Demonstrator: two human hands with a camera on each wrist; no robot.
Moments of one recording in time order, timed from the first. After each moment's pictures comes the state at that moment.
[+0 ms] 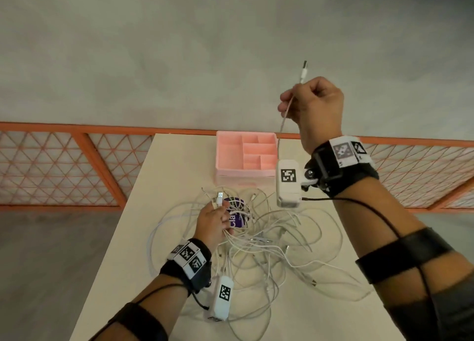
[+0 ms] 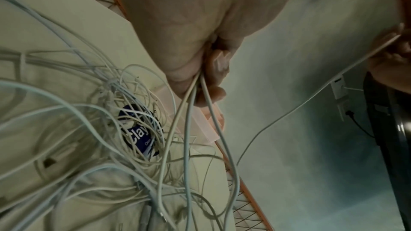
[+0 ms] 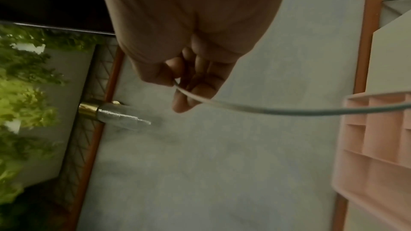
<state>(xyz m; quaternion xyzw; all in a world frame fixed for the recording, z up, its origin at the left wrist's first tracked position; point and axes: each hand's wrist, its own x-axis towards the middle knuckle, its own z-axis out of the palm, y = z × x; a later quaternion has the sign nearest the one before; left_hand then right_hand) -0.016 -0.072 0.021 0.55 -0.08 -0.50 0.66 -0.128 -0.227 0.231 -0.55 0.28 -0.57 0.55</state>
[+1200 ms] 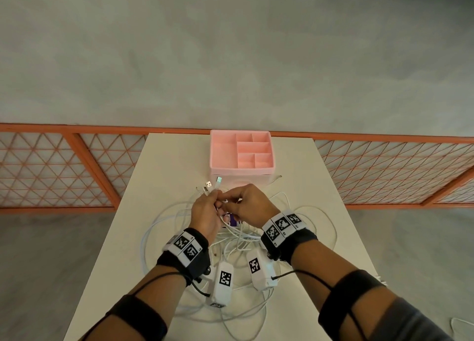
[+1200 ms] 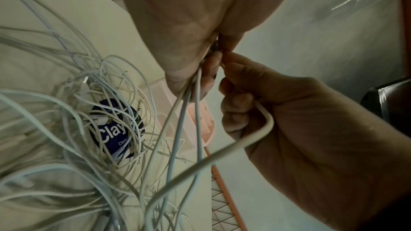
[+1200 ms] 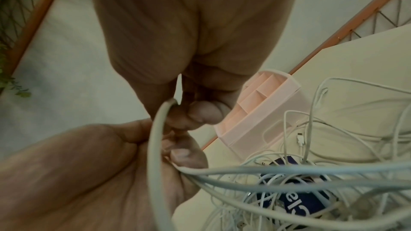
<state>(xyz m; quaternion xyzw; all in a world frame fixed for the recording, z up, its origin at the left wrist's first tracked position) -0.012 -0.095 0.024 0.50 -0.05 -0.49 0.71 -0.122 -0.158 0.073 -0.77 0.32 -0.13 0.53</state>
